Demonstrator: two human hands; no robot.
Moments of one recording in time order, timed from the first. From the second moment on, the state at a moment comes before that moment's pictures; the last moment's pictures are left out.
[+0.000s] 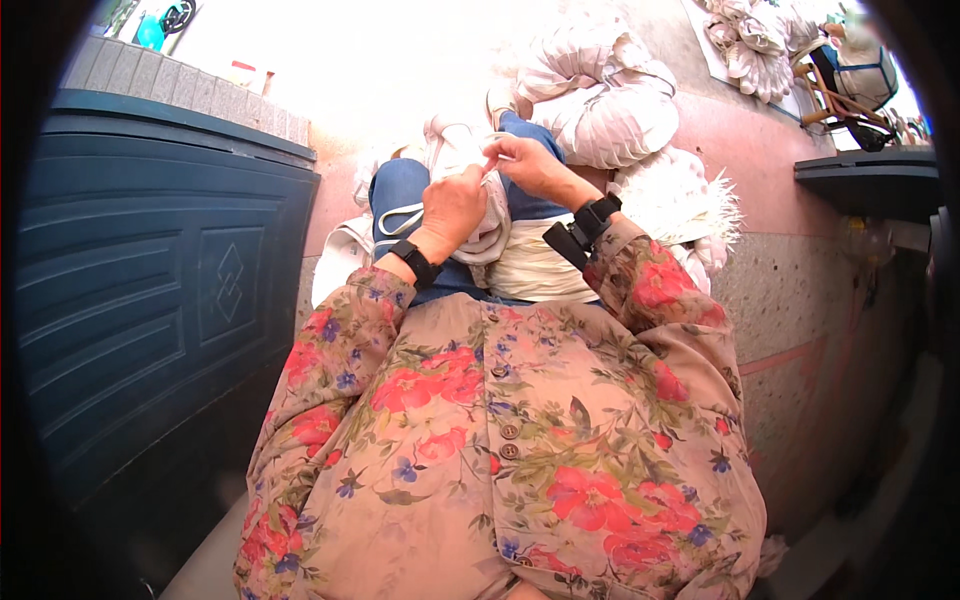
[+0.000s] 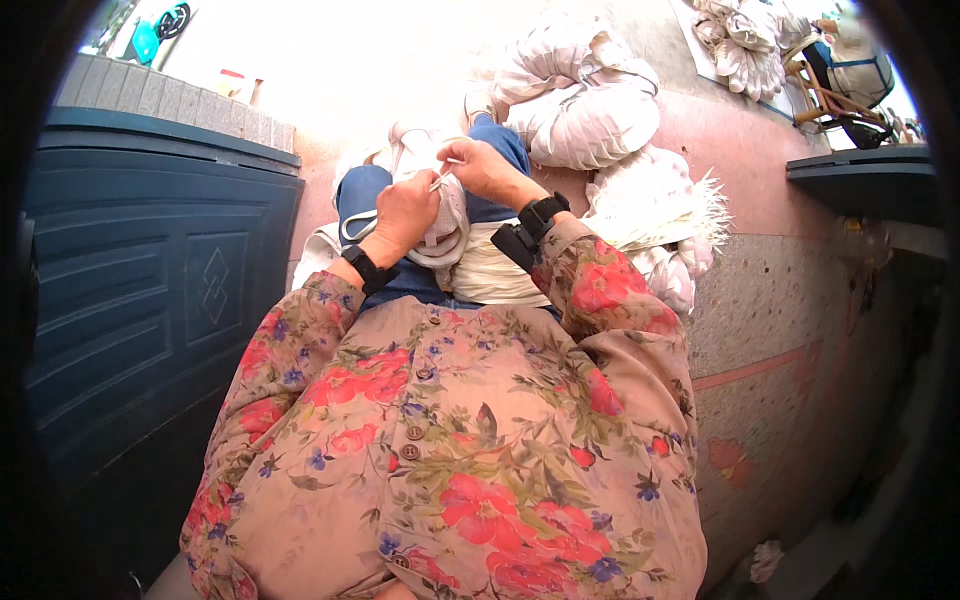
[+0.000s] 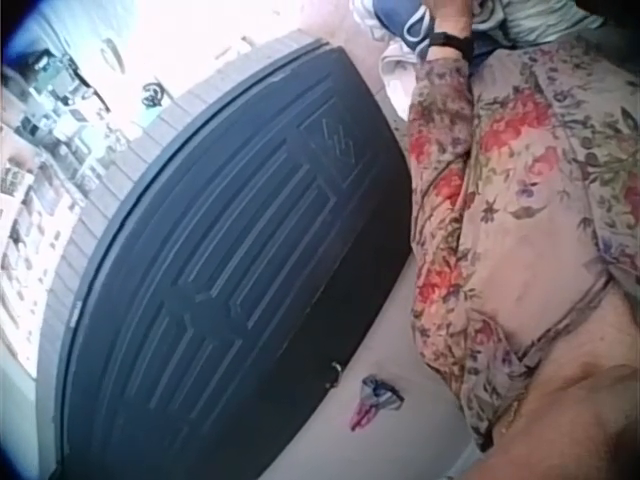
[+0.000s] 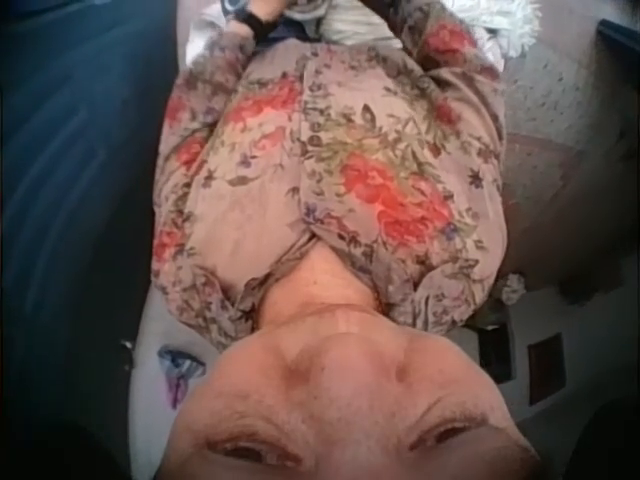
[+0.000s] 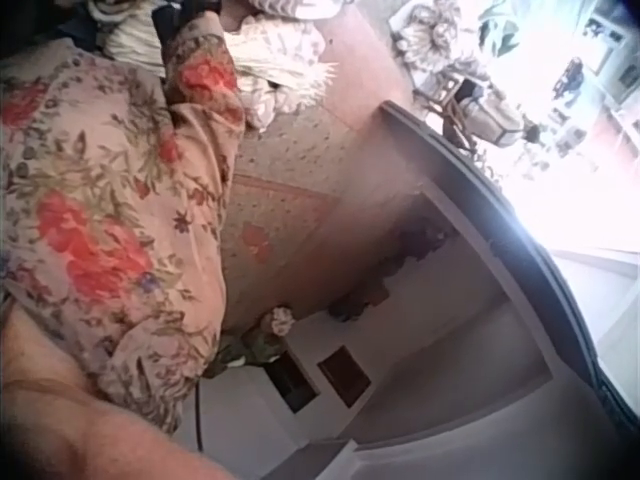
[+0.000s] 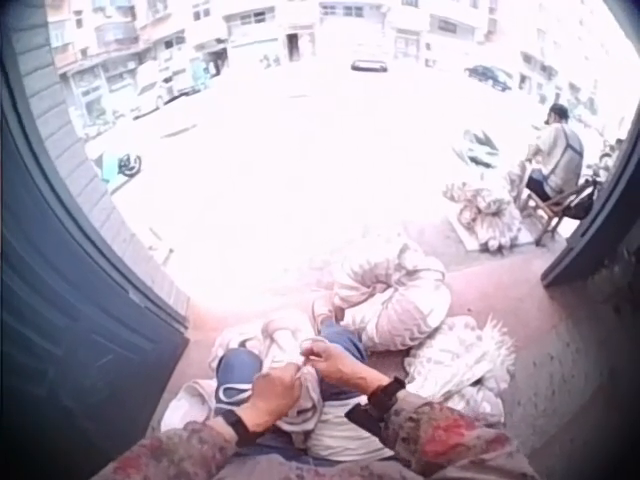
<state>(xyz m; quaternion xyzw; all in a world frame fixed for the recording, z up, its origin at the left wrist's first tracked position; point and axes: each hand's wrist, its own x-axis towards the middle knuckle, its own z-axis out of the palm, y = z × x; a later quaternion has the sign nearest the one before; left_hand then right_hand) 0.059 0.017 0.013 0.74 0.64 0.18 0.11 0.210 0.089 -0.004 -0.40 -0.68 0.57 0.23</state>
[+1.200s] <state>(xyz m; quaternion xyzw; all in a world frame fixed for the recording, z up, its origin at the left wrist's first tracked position) -0.141 -0.029 0.227 0.50 0.67 0.39 0.37 0.211 0.054 0.028 -0.54 -0.81 0.22 0.06</state>
